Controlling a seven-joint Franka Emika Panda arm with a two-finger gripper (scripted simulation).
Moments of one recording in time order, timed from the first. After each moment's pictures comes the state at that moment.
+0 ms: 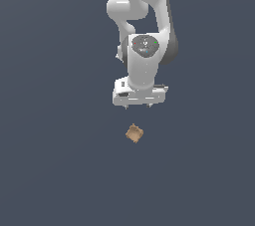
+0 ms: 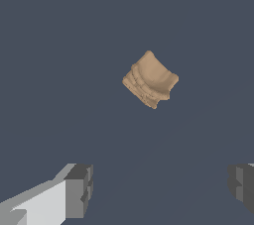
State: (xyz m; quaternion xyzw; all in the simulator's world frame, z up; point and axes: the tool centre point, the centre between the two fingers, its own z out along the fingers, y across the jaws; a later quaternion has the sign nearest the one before) arm -0.015 0.044 0.155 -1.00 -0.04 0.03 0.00
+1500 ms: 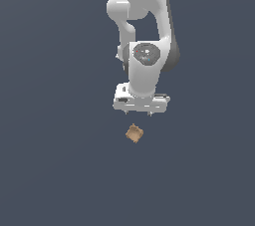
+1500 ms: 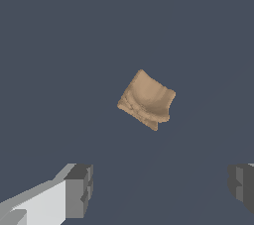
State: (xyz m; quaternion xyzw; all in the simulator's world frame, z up) arm 0.011 0.046 0.144 -1.00 0.04 0.01 0.00
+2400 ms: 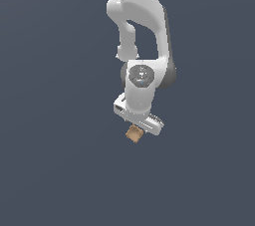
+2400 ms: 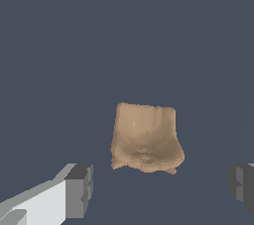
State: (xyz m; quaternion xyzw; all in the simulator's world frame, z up) arm 0.046 0.036 0.099 -0.96 0.27 0.00 0.00
